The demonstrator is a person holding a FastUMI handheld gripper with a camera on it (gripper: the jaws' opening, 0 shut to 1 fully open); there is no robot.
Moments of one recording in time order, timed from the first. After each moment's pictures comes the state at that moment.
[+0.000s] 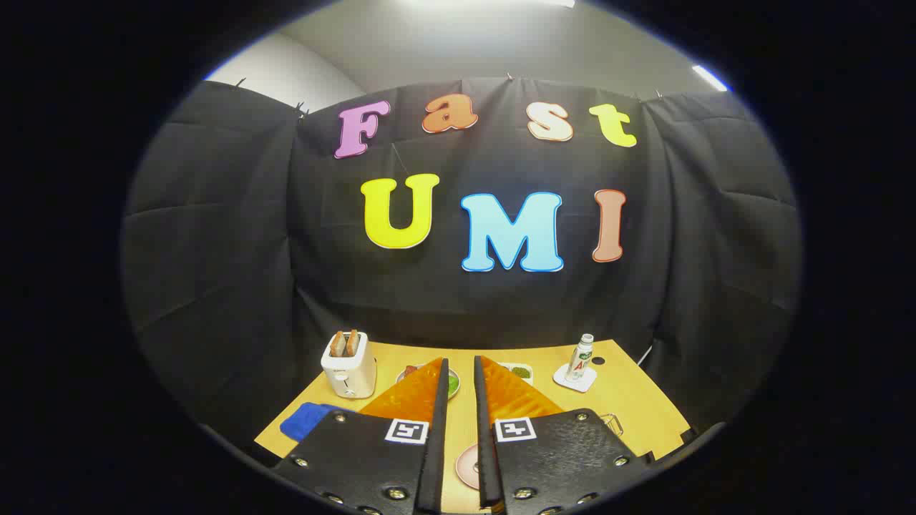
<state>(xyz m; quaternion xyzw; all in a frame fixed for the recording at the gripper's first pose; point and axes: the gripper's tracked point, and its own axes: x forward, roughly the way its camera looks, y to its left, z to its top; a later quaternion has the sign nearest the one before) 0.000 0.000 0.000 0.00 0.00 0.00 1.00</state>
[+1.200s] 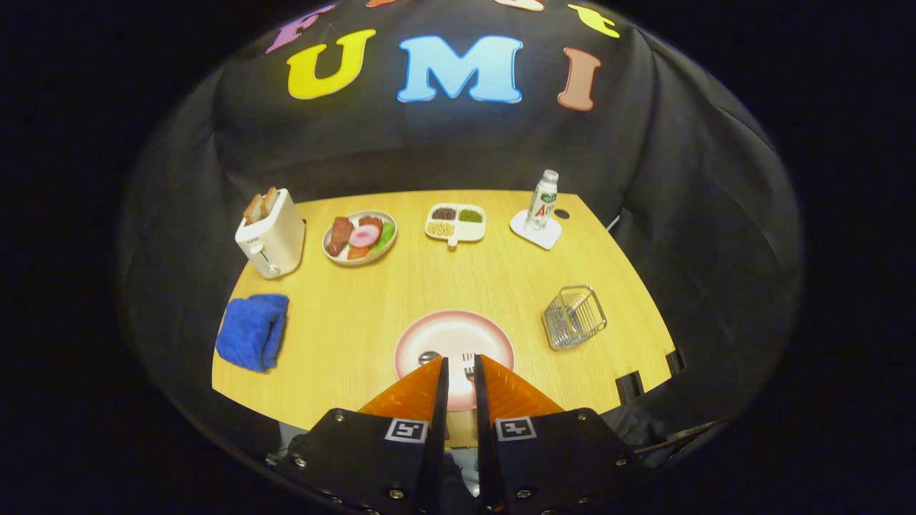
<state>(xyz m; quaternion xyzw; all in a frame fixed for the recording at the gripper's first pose) 0.019 -0.077 -0.212 0.02 0.34 -0.09 0.93</state>
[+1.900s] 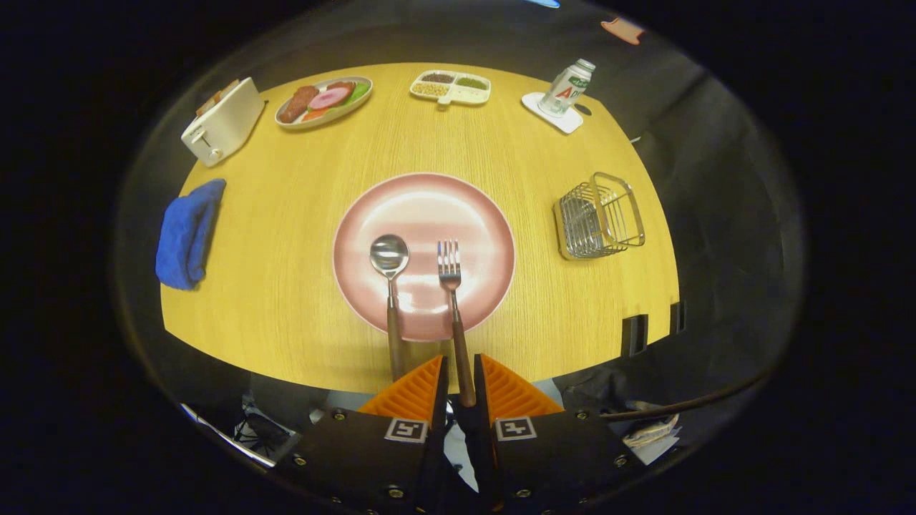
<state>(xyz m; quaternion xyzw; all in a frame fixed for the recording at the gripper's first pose) 0.005 -0.094 -0.338 -0.03 0.56 -0.10 0.82</state>
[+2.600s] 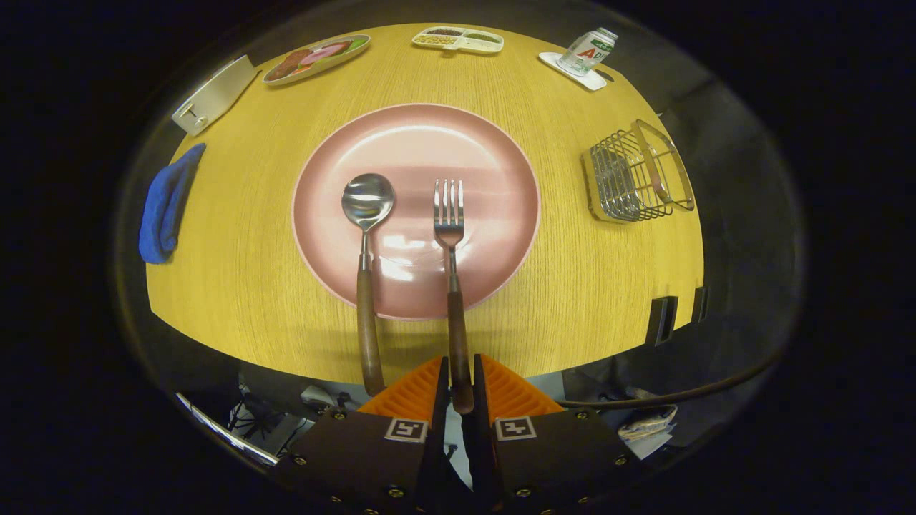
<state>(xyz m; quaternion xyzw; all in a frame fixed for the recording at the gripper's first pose) -0.002 -0.104 -0.399 -0.03 0.62 -0.08 0.78</state>
